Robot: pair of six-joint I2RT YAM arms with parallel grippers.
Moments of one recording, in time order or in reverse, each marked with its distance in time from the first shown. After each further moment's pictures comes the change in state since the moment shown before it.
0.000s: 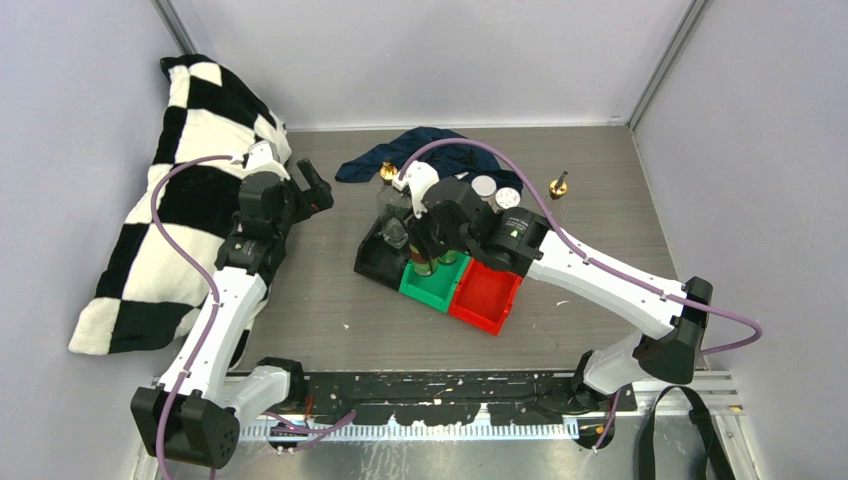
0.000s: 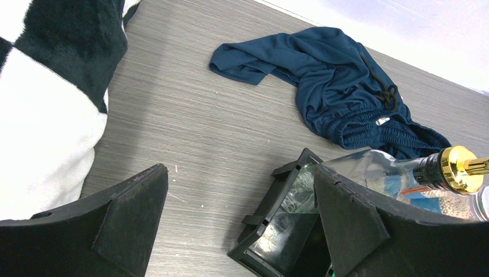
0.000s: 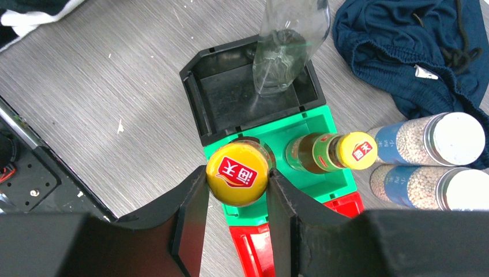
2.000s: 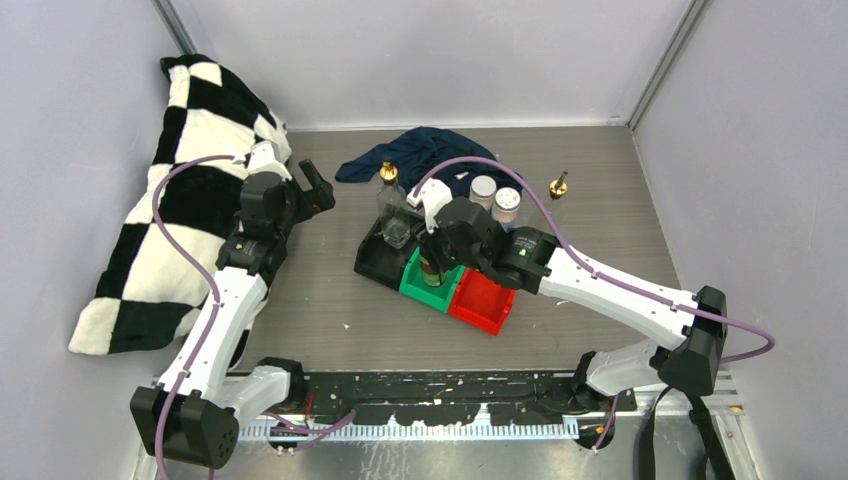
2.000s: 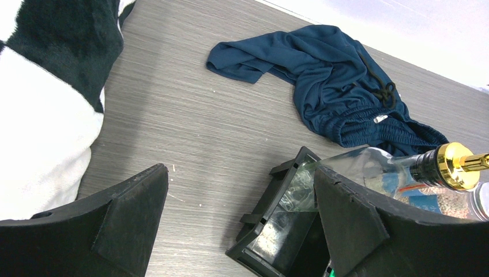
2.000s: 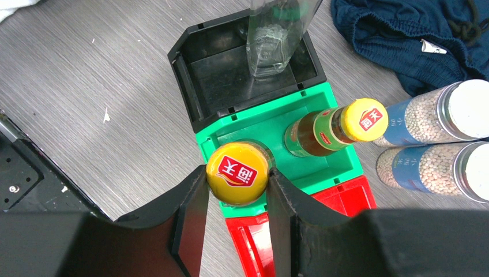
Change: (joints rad) left arm -0.015 0.000 0.000 0.000 -0.001 0.001; right arm 0.002 -0.100 -0.212 0.116 0.021 0.020
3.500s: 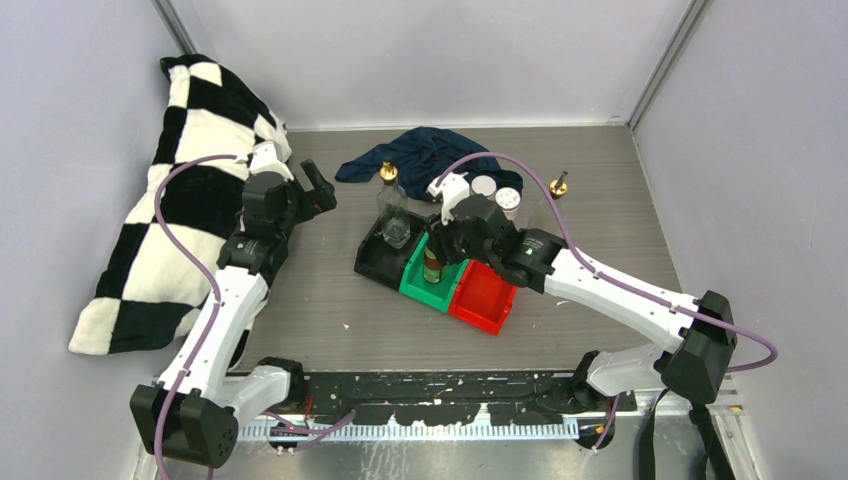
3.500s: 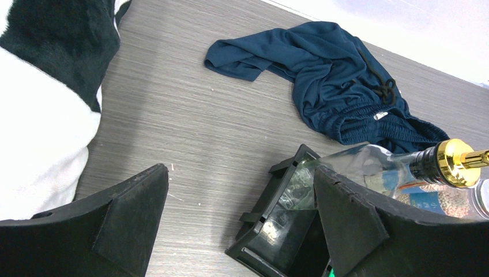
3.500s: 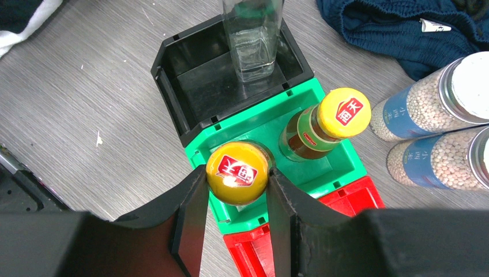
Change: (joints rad) left arm -0.008 0.005 0.000 0.000 -0.001 0.004; right arm -0.101 -0.039 -0.138 0.155 -0.060 0.071
